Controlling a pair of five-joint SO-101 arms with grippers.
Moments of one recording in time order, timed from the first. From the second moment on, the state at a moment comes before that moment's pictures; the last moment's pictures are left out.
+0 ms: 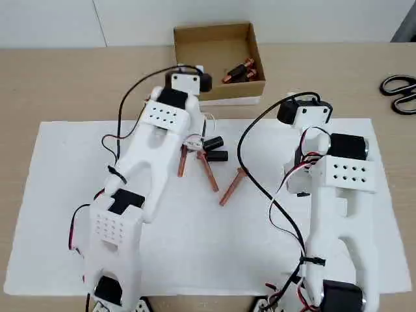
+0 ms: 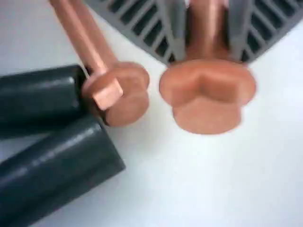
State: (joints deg) left arm 15.3 35.0 -30.6 91.0 16.2; right arm 4.6 -20.5 21.3 88.1 14.3
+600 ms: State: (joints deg) left arm 9.1 33.6 -54.9 99.4 14.1; right arm 3.1 -20.5 15.8 87.6 12.2
